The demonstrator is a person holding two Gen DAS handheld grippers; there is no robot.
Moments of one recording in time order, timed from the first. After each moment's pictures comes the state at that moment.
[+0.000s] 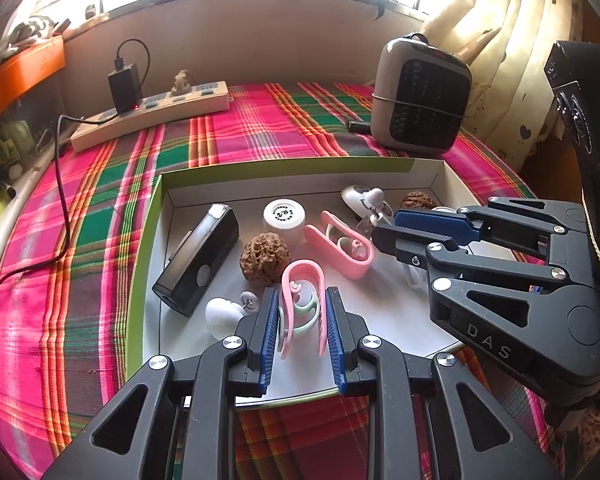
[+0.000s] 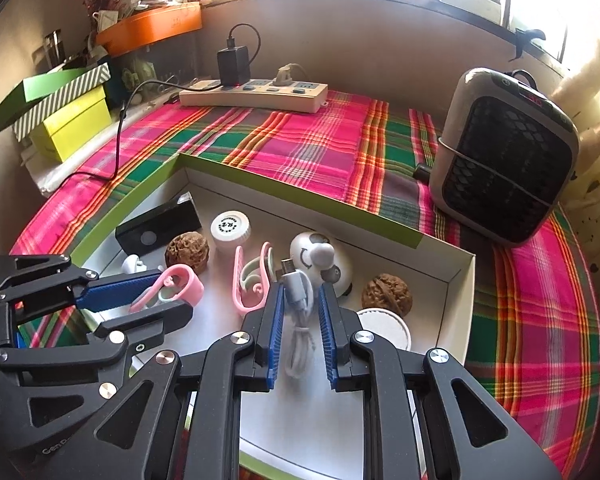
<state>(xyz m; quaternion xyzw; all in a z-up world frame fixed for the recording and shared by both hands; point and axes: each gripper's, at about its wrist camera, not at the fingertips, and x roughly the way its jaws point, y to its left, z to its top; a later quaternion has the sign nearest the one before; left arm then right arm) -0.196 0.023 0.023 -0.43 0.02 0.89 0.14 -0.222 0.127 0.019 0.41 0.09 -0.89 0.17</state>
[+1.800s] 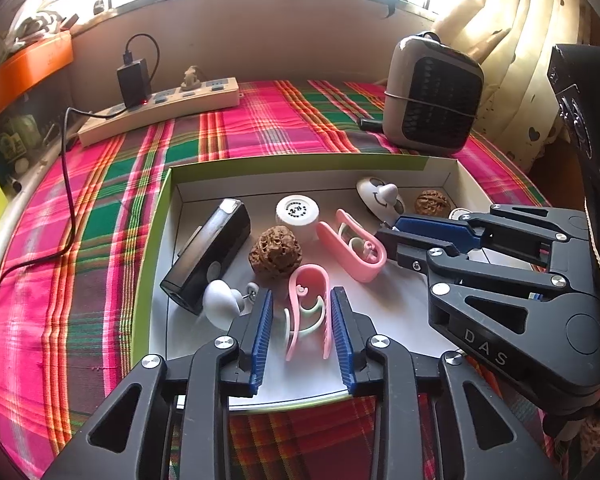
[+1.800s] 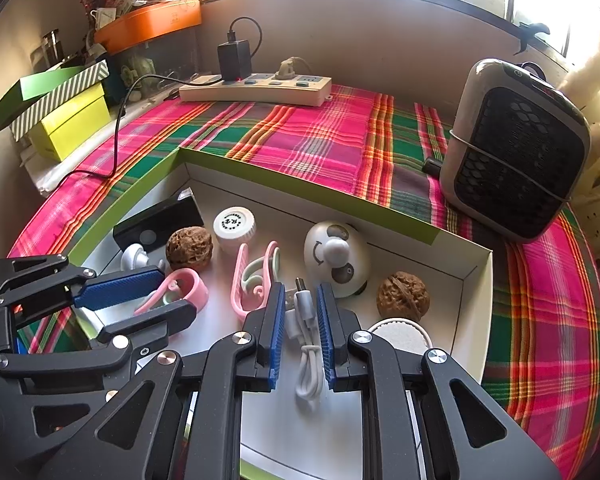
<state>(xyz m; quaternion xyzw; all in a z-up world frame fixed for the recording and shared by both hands) -0.199 0.020 0.022 -0.43 0.02 0.89 0.13 -0.226 0.122 0.011 0.42 0.08 -0.89 0.17</state>
